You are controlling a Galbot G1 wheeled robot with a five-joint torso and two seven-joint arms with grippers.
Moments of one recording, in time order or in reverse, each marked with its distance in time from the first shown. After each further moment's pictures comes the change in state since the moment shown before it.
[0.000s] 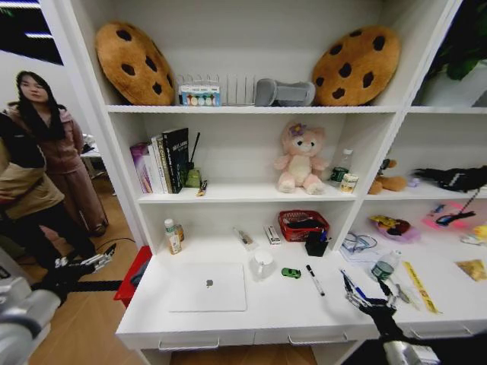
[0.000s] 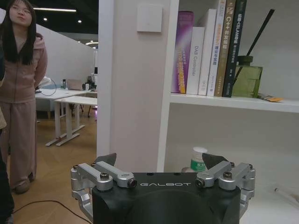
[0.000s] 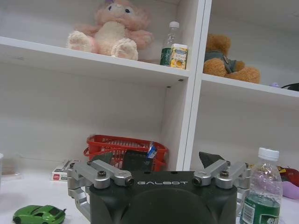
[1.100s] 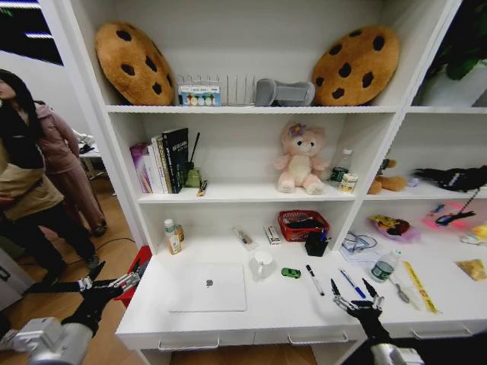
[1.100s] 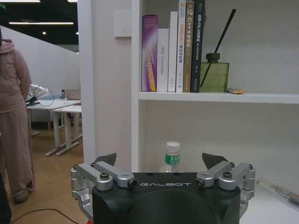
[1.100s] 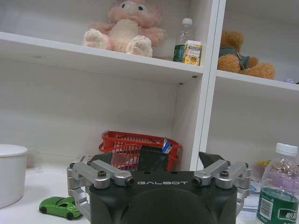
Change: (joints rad) left arm 0.014 -0.114 0.246 -0.129 0.280 -0.055 -0.104; right arm -0.018 0.023 -0.044 0.020 -0.047 0.012 0.008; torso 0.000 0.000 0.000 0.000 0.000
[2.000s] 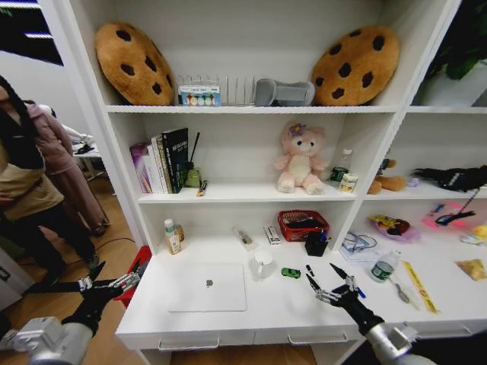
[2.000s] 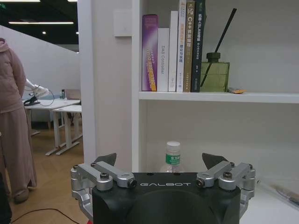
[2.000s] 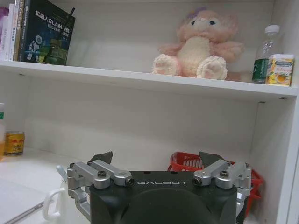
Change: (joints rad) left arm 0.000 0.002 -0.002 0.001 -0.003 0.002 0.000; right arm -0.011 -0.255 -0.009 0.116 0.223 -0.126 -0.218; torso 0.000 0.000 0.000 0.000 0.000
